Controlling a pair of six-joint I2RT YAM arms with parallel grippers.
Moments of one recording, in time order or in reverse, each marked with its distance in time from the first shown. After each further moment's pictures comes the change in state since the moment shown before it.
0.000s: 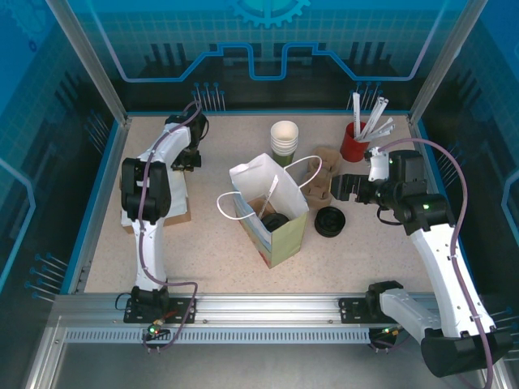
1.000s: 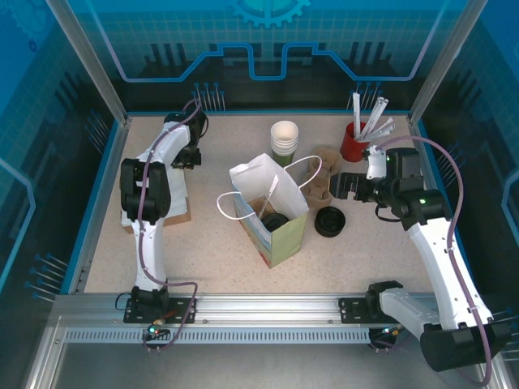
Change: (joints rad) left arm 0.000 -0.006 0.023 -0.005 0.008 0.015; right arm -0.004 0.039 0.000 0.008 -0.006 0.000
